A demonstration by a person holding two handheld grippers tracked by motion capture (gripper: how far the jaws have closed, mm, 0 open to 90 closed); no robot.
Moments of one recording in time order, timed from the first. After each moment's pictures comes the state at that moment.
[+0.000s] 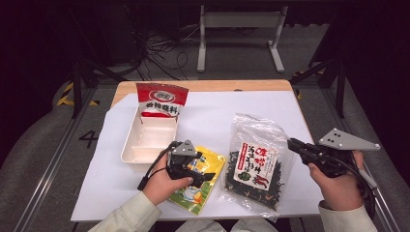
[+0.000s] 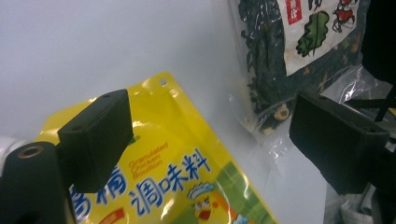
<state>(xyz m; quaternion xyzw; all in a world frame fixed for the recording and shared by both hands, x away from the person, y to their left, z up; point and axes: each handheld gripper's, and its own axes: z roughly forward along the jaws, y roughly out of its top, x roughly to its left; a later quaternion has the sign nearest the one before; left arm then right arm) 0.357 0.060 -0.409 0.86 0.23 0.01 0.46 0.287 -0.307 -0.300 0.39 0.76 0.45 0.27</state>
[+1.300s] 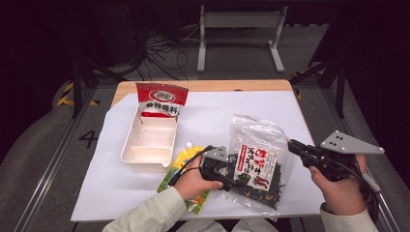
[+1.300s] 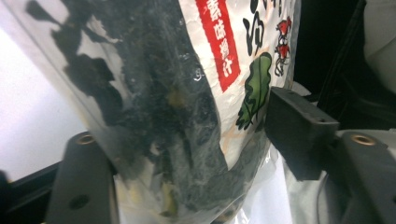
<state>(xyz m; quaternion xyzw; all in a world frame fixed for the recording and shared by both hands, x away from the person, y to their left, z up) 0.367 -0.015 -0.438 0.84 0.12 -0.11 0.51 0.279 -0.305 -0.296 0.38 0.76 0.45 0.28</state>
